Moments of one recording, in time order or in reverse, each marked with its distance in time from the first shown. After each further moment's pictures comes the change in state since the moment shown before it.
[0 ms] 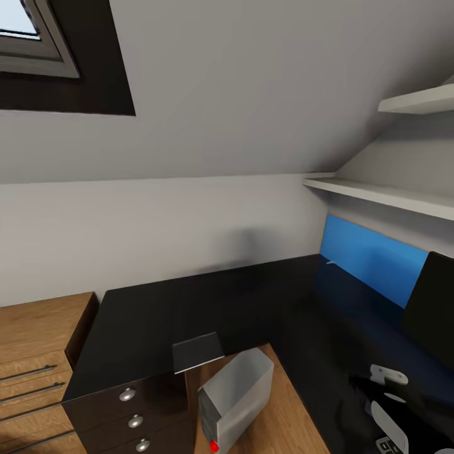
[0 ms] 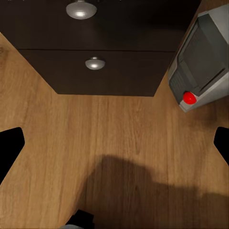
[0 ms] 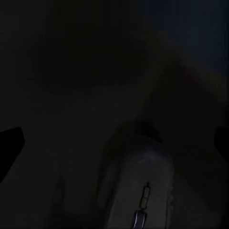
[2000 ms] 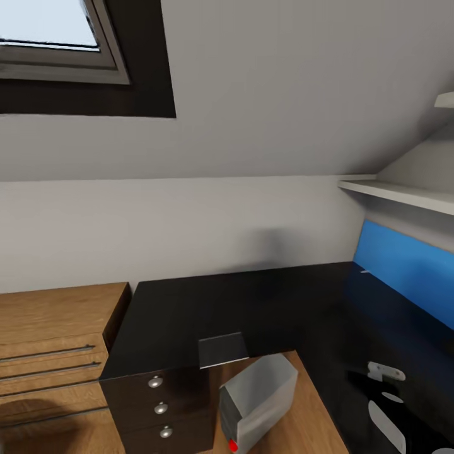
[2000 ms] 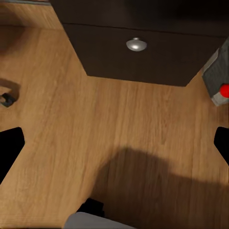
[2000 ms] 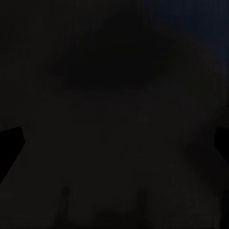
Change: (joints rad) left arm 0.001 -0.002 -0.011 0.049 -0.004 0.003 0.000; right arm 0.000 0.008 0.007 -0.008 0.003 -0.055 -0.005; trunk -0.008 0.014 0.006
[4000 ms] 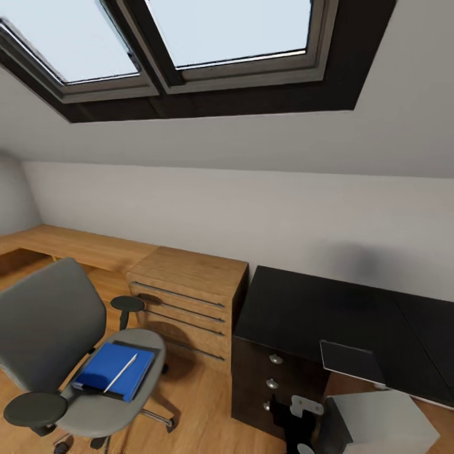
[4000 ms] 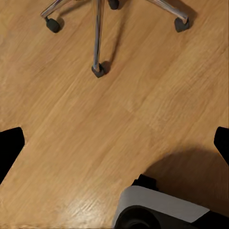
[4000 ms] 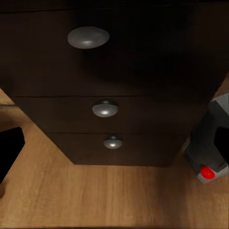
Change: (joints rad) left arm -0.001 0.007 0.009 0.305 -0.043 -0.208 0.002; right arm 0.000 0.469 0.001 0.391 0.150 -0.485 -0.004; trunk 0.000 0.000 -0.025
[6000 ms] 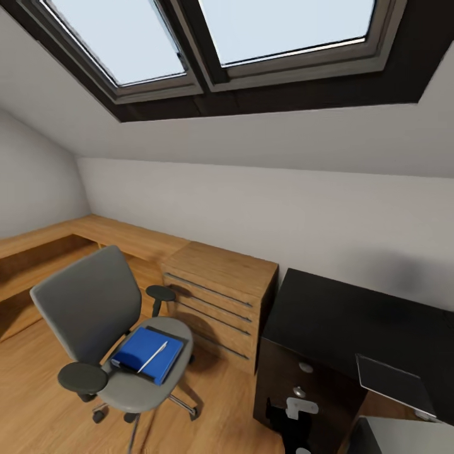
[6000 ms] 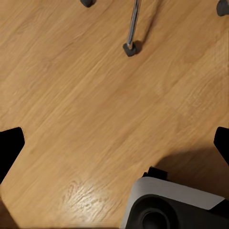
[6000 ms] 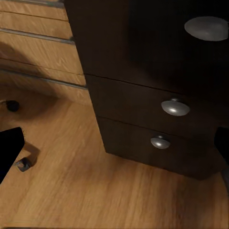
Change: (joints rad) left arm 0.000 0.002 -0.006 0.150 0.000 -0.138 -0.067; right arm 0.002 0.005 -0.001 0.026 0.090 0.001 0.035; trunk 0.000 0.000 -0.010
